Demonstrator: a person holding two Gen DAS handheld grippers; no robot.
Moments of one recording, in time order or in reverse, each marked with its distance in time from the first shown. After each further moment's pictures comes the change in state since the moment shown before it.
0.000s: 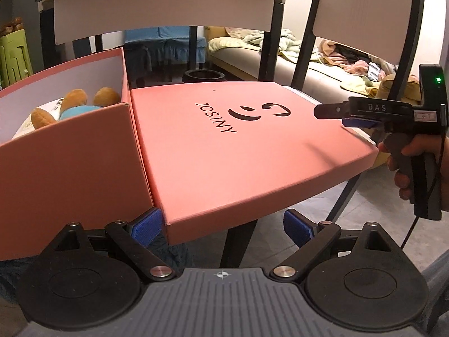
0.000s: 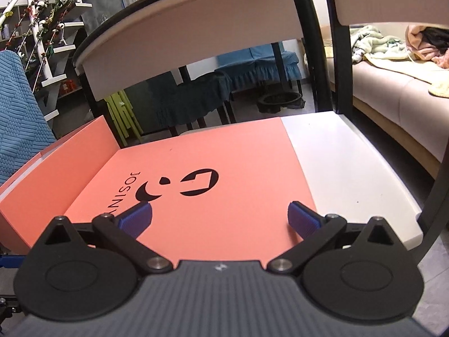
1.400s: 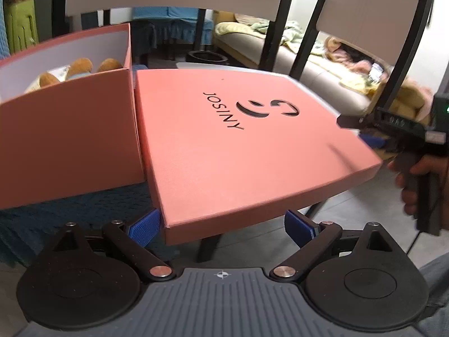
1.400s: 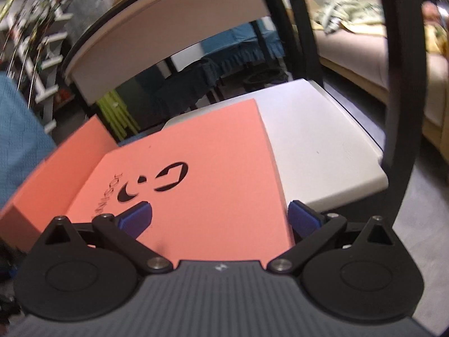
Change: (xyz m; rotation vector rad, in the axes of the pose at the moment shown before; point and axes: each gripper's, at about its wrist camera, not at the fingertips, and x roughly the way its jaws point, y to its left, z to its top) left arm -0.025 0.004 -0.009 -0.149 0.080 -0.078; right arm -0.045 -0.044 -0.023 0.180 0.062 0.008
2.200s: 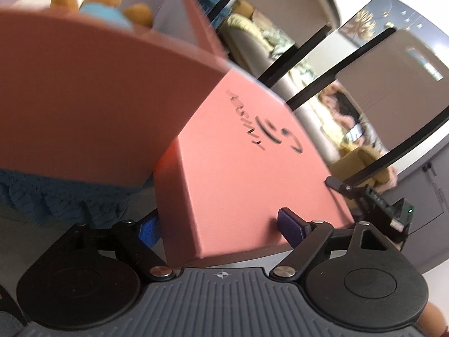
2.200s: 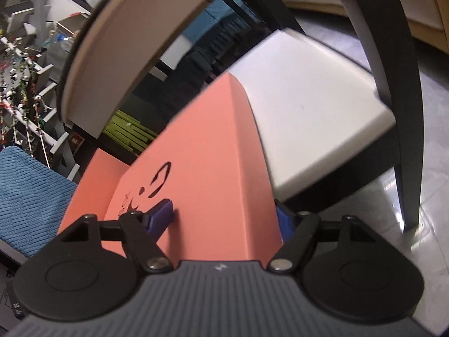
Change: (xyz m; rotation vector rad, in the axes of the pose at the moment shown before) left arm 0.029 0.067 0.027 -0.362 0.022 -0.258; right arm 0.014 -0.044 0.009 0.311 0.065 0.162
